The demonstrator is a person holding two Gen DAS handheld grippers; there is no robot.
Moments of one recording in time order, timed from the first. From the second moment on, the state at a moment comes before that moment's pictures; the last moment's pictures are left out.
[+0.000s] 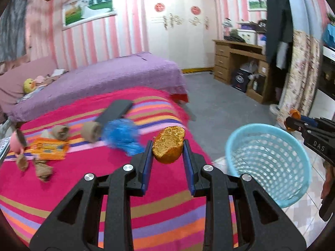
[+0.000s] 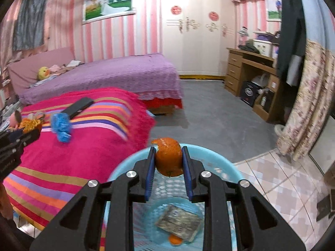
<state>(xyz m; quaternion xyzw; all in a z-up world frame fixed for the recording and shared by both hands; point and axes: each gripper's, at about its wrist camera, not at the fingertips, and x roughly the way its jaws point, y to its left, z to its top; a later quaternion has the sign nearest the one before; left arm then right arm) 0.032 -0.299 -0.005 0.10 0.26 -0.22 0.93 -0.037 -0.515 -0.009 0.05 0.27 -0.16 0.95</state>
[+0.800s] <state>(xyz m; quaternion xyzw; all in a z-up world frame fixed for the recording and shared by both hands) 0.036 -0.425 -0.065 0.11 0.30 -0.30 0.90 -0.065 -0.584 -0.040 0.10 0.28 -0.21 0.93</state>
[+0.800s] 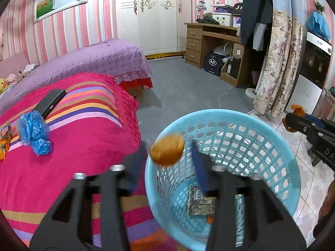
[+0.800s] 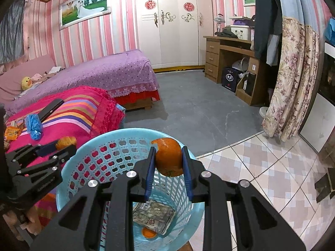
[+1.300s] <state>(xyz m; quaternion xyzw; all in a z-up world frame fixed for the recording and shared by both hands) 0.039 -0.368 -0.033 0.10 0.24 -0.24 0.93 -0.044 -0.578 -0.055 0.09 0.30 -0.22 0.93</state>
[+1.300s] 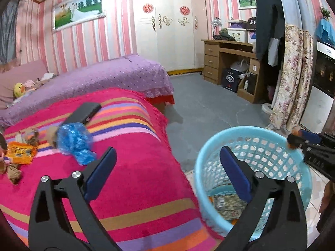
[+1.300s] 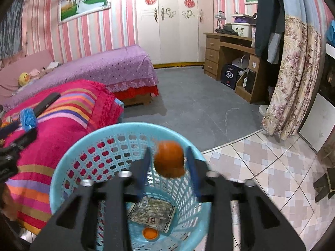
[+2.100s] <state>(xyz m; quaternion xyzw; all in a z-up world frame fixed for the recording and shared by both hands) 0.083 -0.153 0.027 0.07 0.22 -0.12 0.96 0.007 -0.443 -0.004 0.06 0.24 -0.17 0.95</state>
